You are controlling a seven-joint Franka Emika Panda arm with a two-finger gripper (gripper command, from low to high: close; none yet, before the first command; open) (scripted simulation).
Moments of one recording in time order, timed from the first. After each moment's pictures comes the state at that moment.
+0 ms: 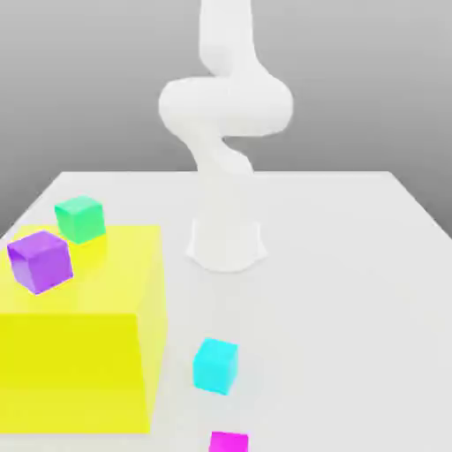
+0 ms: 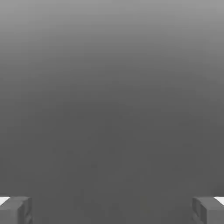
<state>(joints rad) 0.00 -0.71 0.00 -2.30 0.00 2.33 0.81</state>
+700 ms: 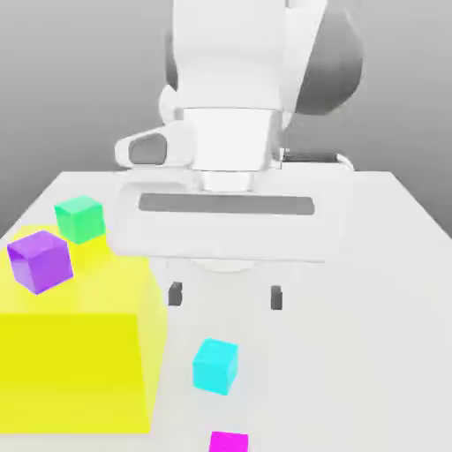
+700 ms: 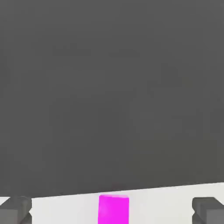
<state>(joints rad) -0.02 0.06 0.02 -2.31 -0.02 2.57 0.89</state>
